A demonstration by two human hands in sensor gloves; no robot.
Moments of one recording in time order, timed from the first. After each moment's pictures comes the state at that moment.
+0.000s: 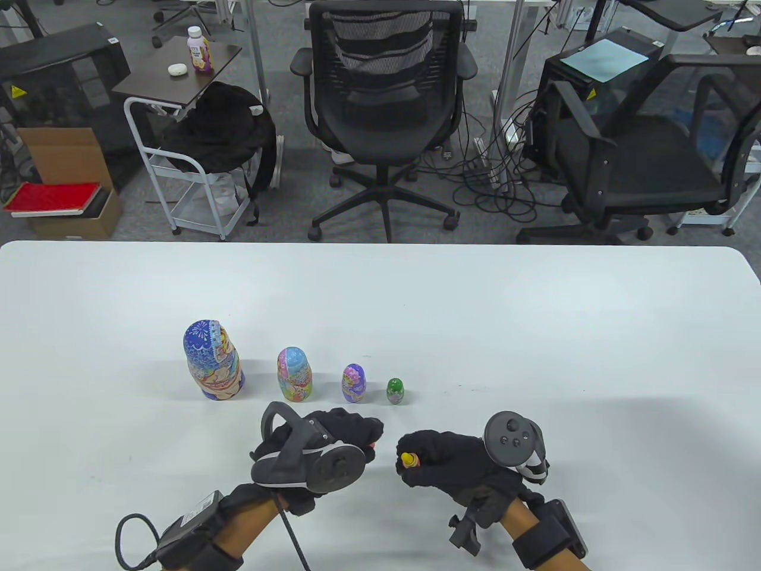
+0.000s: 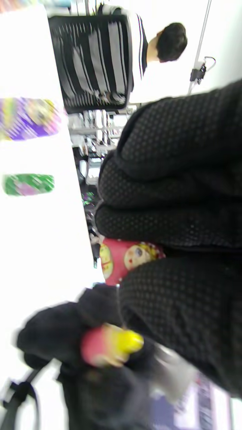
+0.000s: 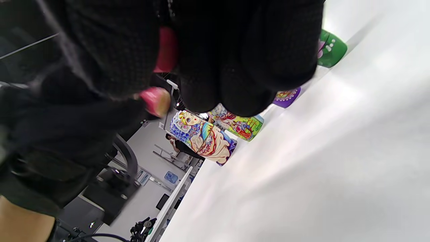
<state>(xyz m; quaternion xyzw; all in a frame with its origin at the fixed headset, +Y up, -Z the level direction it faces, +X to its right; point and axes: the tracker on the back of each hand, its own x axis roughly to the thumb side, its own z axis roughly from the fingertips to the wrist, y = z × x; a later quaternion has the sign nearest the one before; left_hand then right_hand) -0.104 -0.658 -0.291 0.11 -0.36 -0.01 0.93 0.130 -0.740 -0.320 0.31 0.08 0.80 0.51</state>
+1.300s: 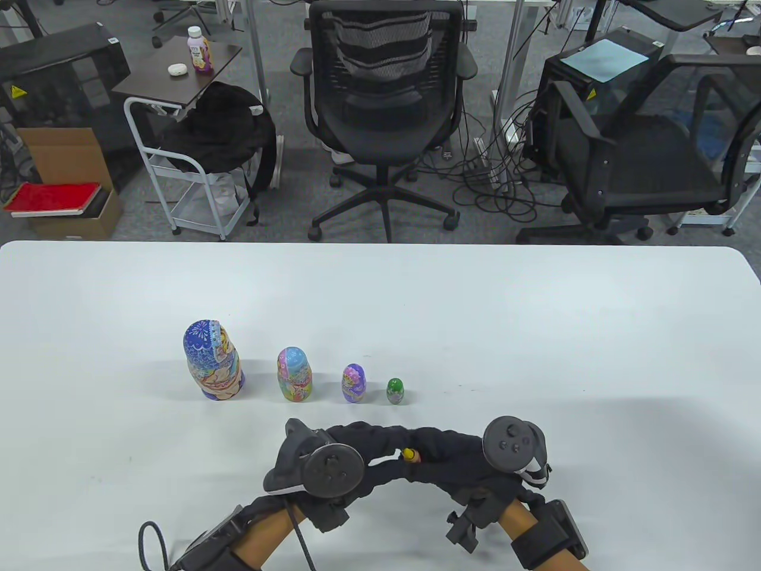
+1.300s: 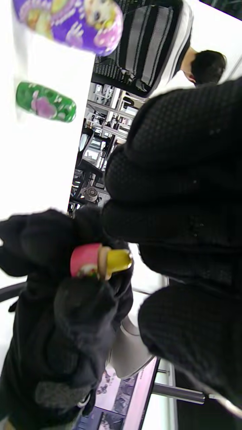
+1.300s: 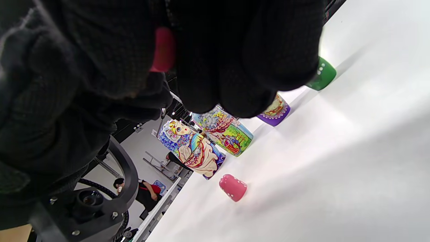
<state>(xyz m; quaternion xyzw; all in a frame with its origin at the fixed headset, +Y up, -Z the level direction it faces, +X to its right) -0.087 -0.670 -0.285 0.11 -0.37 0.20 0.90 0.130 -0.737 -0.316 0.30 0.04 0.83 0.48</state>
